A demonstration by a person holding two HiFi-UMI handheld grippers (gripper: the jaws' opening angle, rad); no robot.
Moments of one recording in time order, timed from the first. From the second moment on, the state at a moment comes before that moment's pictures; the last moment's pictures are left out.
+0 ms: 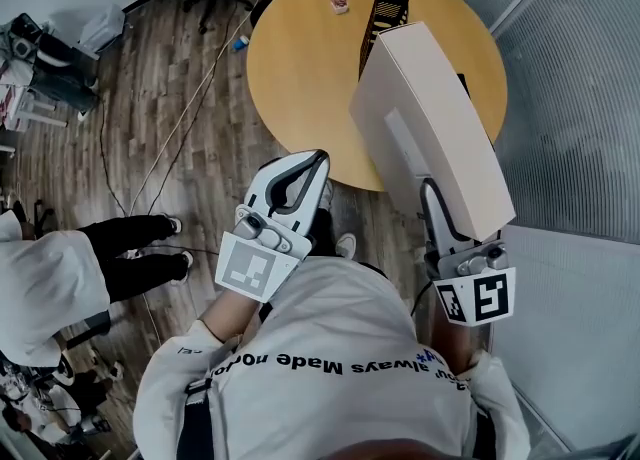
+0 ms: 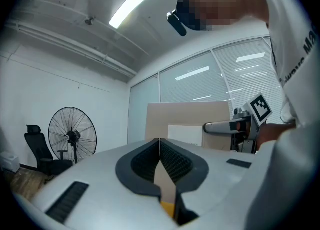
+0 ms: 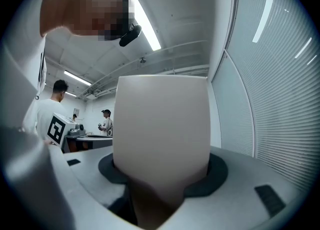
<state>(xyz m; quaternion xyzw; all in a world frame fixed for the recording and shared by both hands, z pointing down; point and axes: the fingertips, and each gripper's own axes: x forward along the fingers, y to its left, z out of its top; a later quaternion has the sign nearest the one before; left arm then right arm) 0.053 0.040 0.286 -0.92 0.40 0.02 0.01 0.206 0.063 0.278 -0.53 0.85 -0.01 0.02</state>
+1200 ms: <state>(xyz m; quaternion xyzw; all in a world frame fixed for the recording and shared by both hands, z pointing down) 0.022 -0.137 0.292 -0.93 0.35 0.02 -0.01 0.202 -0.100 0.293 -0.63 0.78 -0.02 -0.03</state>
